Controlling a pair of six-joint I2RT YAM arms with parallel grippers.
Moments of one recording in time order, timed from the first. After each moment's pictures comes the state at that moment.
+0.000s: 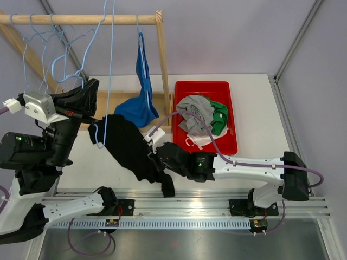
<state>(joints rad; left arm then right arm) -1.02 0.75 1.45 -0.12 -0.48 0.28 1.35 1.48 1.19 -0.16 0.40 0.30</state>
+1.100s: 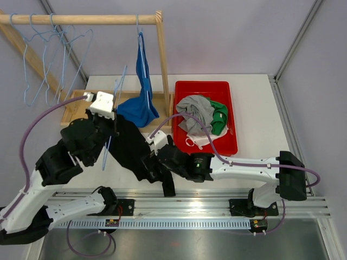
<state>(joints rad) -0.96 0.78 1.36 -0.73 -0.74 0.06 1.33 1.51 1.15 -0.19 0.40 0.34</state>
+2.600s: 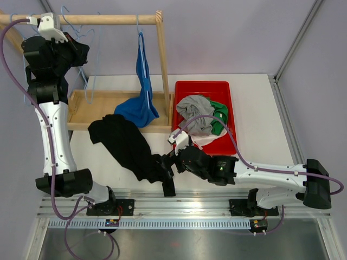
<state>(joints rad) 0.19 1.46 1.94 -0.50 0.39 -0.23 1.29 1.24 0.91 -0.17 0.41 0.36</state>
